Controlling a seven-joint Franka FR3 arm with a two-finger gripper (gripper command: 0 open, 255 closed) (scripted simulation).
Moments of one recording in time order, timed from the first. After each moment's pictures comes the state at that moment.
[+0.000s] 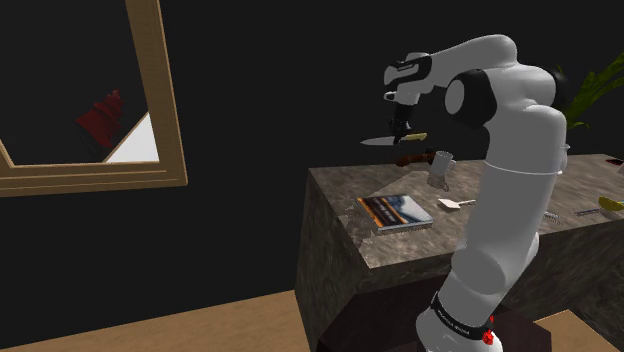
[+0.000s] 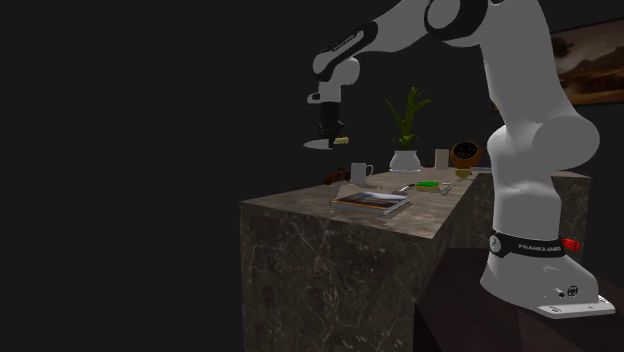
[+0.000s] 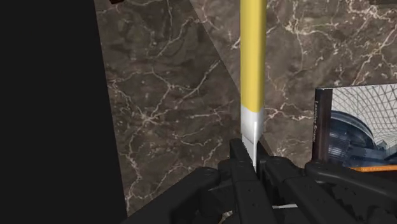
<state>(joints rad) -0.23 0.21 -0.62 -1.65 0.11 1.83 -1.87</state>
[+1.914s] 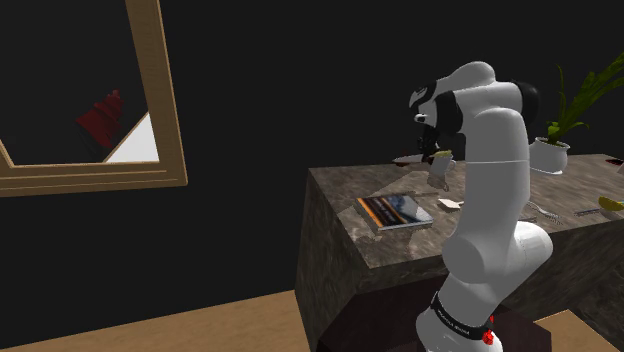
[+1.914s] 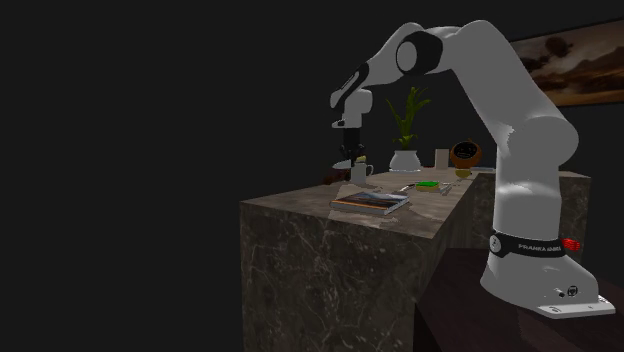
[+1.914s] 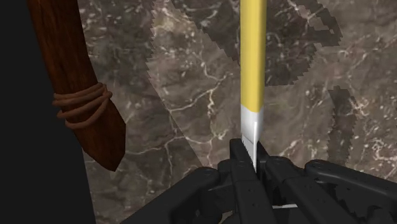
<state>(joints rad) -0.52 0.48 -0.66 -1.56 0.29 1.94 -2.23</state>
